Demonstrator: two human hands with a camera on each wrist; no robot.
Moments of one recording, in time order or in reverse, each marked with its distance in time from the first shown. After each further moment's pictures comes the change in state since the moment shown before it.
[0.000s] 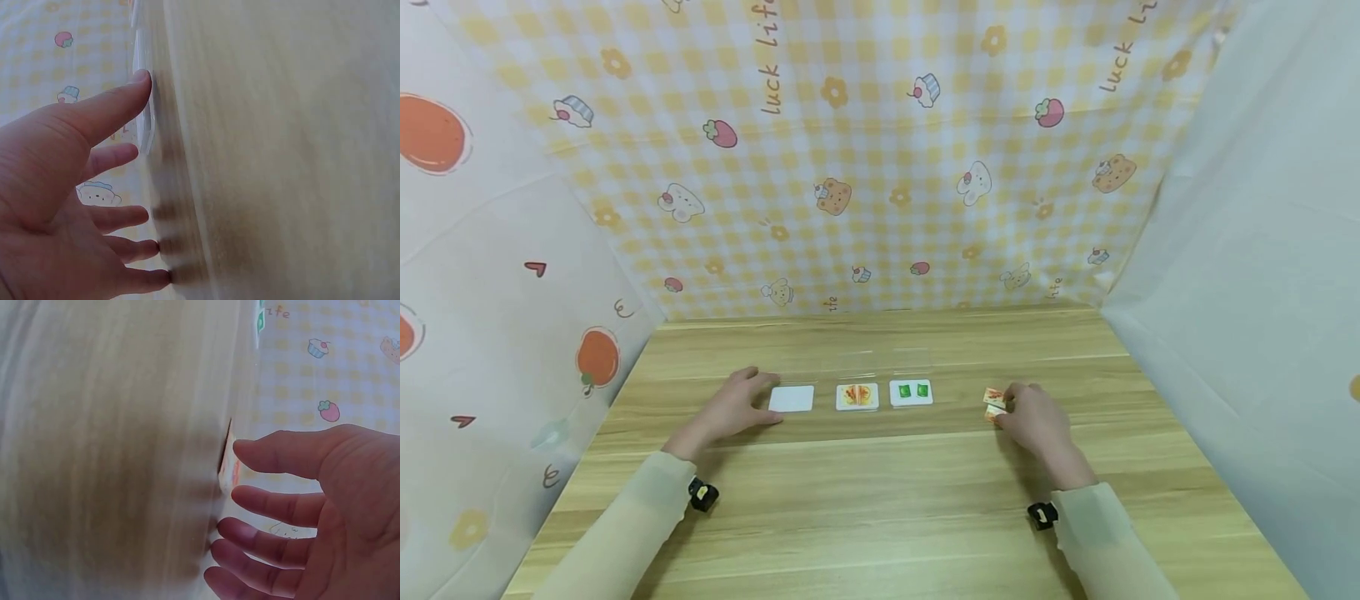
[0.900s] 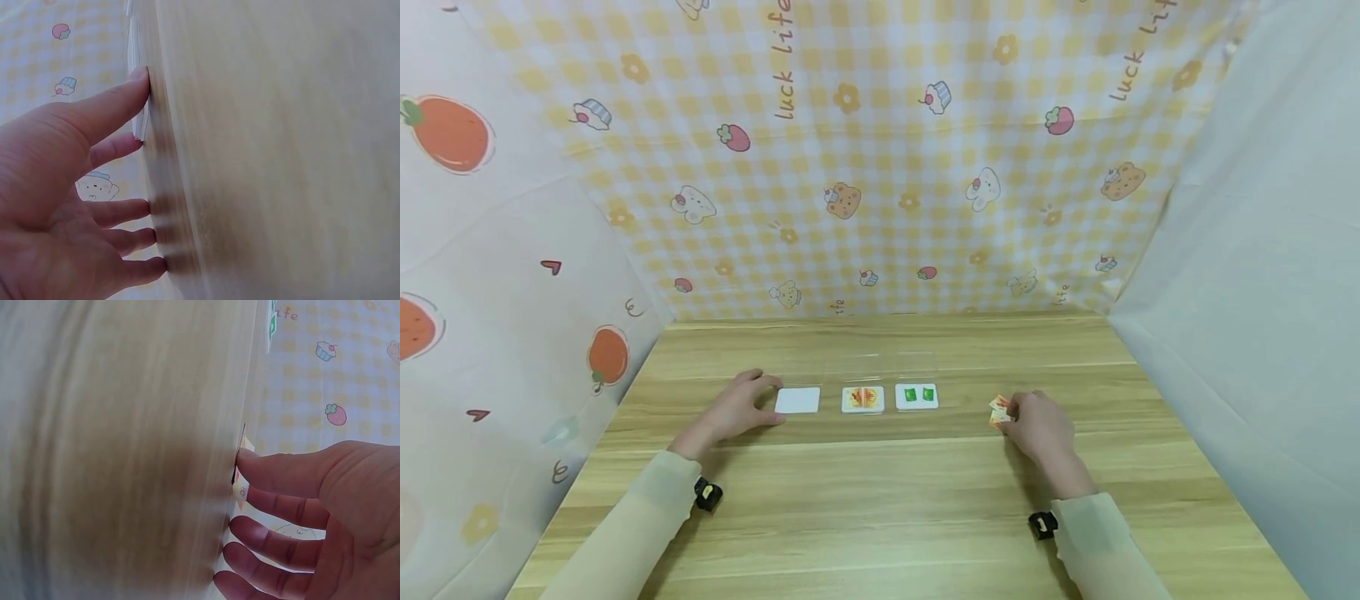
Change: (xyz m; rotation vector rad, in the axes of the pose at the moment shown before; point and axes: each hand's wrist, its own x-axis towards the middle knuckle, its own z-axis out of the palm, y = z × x) left_hand -0.005 -0.006 -0.001 -0.055 -0.038 -0.048; right_hand 0.001 -0.001 0.007 -0.040 0.034 0.032
